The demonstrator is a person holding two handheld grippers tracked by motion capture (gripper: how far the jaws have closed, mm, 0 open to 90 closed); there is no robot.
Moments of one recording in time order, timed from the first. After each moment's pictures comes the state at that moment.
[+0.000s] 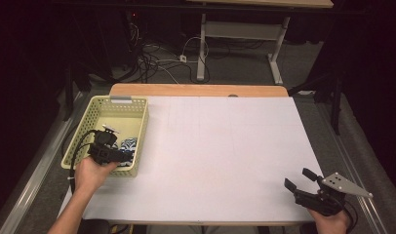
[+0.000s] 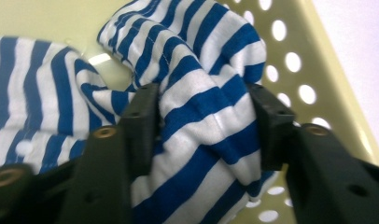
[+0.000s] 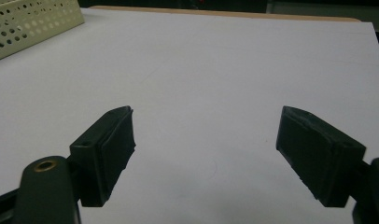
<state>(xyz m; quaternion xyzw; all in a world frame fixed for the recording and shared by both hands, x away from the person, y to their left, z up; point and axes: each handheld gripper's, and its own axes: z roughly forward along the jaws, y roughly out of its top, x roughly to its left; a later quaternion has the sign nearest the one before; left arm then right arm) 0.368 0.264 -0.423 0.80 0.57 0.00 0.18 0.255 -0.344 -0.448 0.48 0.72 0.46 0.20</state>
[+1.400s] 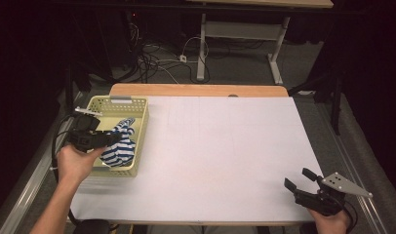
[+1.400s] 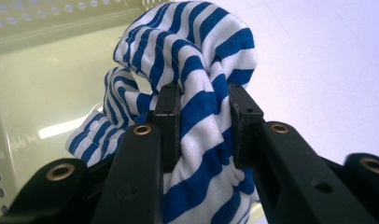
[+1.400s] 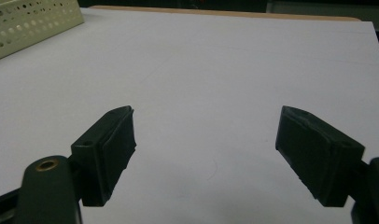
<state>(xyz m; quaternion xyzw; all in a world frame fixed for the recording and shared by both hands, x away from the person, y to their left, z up) 0.363 0.280 -0.345 0.79 0.55 0.05 0.28 0.255 -0.343 -0.448 0.48 0.72 0.46 0.20</state>
